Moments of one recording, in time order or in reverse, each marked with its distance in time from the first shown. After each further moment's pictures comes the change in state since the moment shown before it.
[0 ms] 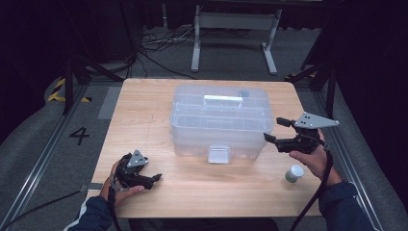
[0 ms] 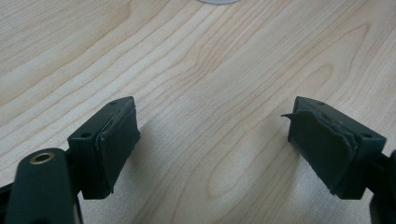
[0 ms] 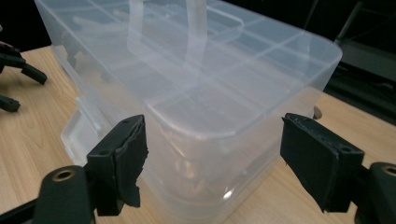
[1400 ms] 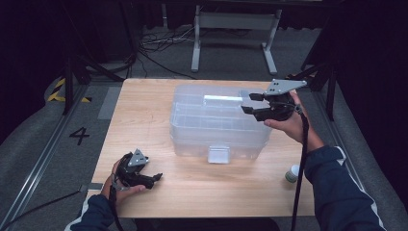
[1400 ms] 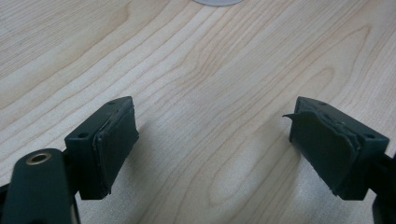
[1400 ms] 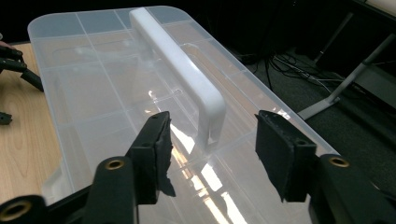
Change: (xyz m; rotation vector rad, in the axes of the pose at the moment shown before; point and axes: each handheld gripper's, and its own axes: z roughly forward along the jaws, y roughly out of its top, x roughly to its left) left arm 0.001 0.002 0.002 0.002 -0.005 0.001; right arm -0.002 0.090 0.063 0.098 0.080 -0.174
